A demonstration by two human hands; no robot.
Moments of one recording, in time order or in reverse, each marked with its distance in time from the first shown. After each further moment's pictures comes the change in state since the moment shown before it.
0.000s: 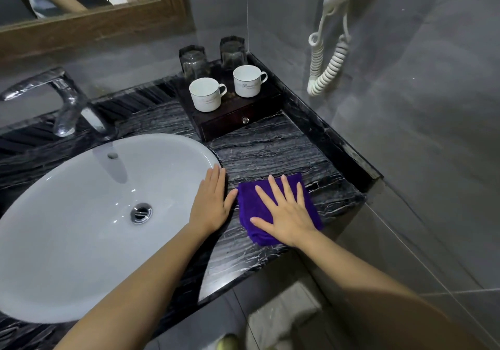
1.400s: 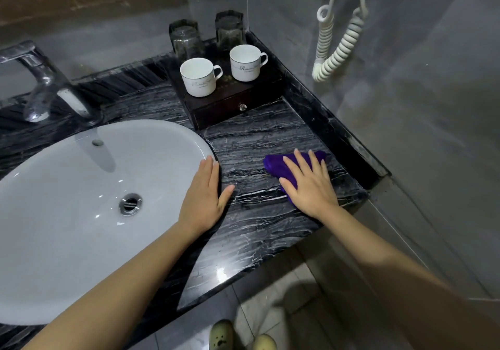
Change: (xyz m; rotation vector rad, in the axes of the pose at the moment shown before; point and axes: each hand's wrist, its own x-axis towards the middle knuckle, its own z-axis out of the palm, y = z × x) left_hand -0.001 -0.003 0.008 0.042 0.067 0.042; right_hand 0.029 0.064 -0.013 0.071 0.107 0.149
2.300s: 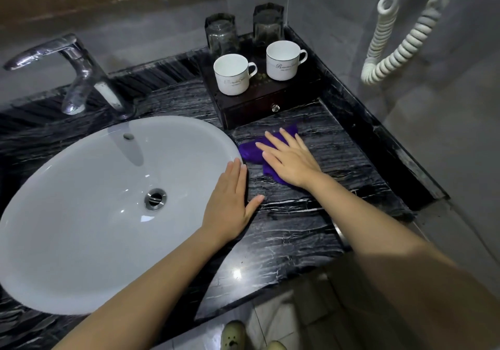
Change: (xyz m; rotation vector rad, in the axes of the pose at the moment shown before) left_hand -0.002 0.008 -0.008 0.075 -0.041 -0.017; right_hand 0.102 -0.071 -0.001 0.113 -0.065 -0.323
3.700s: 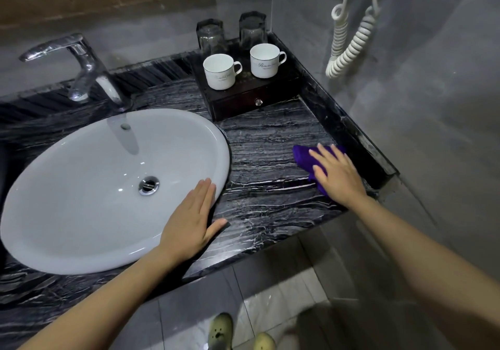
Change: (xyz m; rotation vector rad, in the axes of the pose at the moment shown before) left_hand -0.091 -0.006 -0.023 0.151 -0.098 0.027; right_hand -0.131 0.080 -0.014 -0.038 0.131 0.267
